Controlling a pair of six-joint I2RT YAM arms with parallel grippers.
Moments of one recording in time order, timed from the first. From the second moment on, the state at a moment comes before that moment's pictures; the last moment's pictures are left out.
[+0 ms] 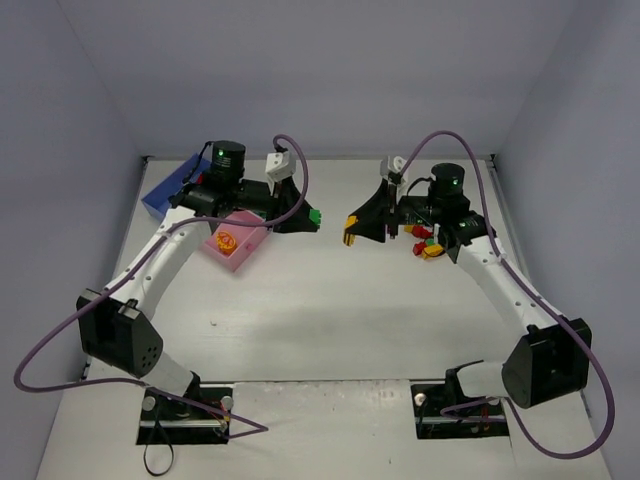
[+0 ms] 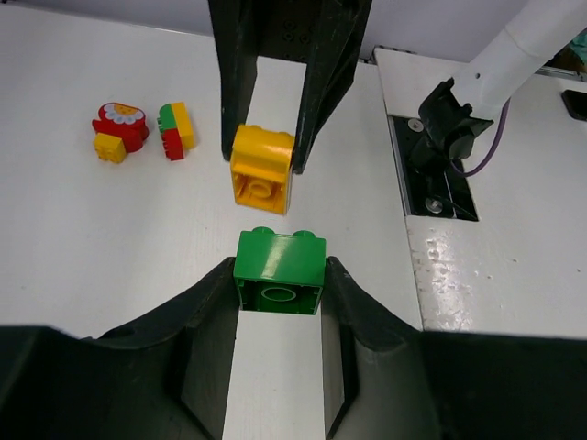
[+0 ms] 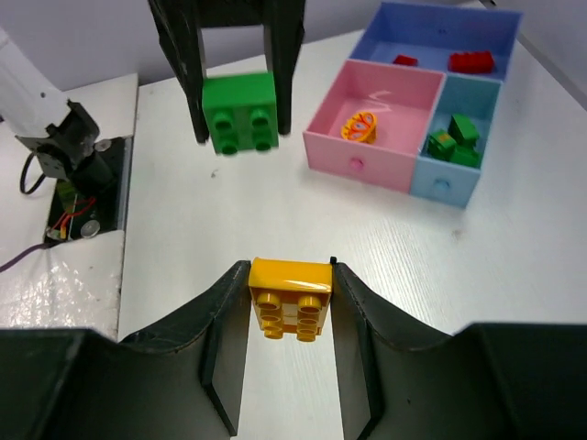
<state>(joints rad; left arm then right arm) -0.39 1.53 1.49 -0.46 1.20 0.28 0.29 1.34 1.10 -0.07 -1.14 -0.16</state>
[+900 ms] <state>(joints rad) -0.16 2.00 1.63 -0.24 0.27 -0.05 0.28 1.16 0.92 -0.09 -0.96 -0.05</state>
